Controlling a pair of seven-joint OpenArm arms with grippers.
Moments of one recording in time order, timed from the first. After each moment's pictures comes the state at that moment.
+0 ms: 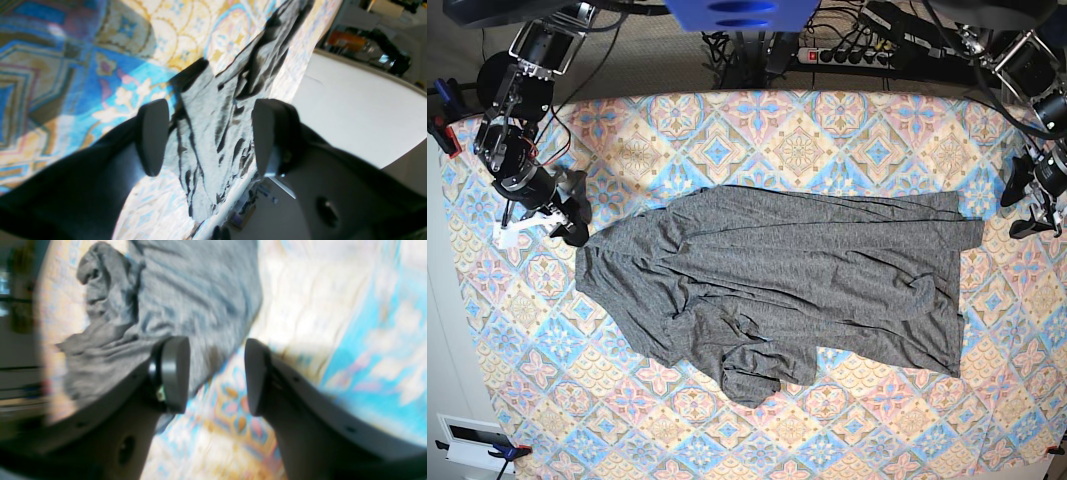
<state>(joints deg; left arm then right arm) -3.0 -28.9 -49.2 59.4 -72.9 16.4 71.5 -4.4 11.6 29.8 87.9 53.8 6.8 -56.8</state>
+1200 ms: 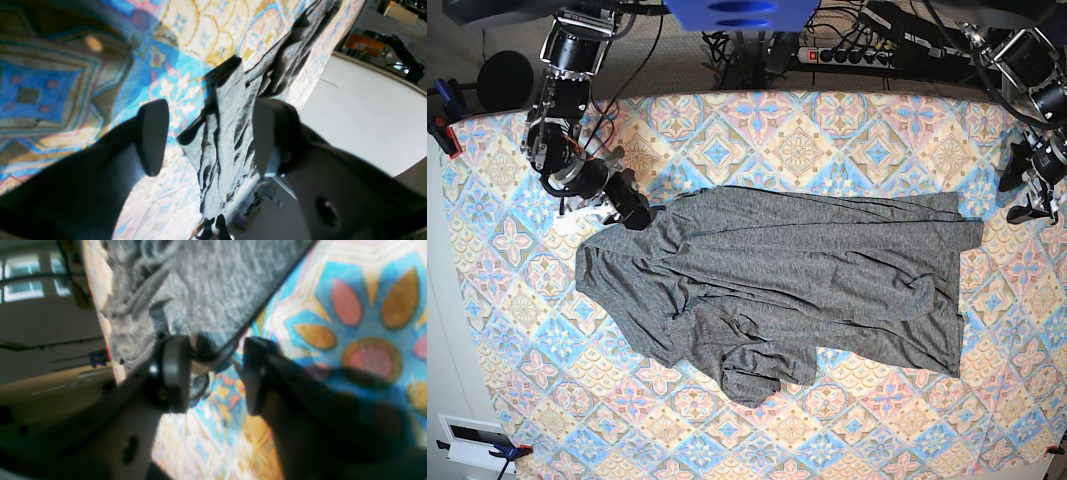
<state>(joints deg) -0.4 -28.9 -48.8 59.4 -72.5 16.4 71.6 -3.1 6.0 20.9 75.2 57.7 6.1 -57.0</state>
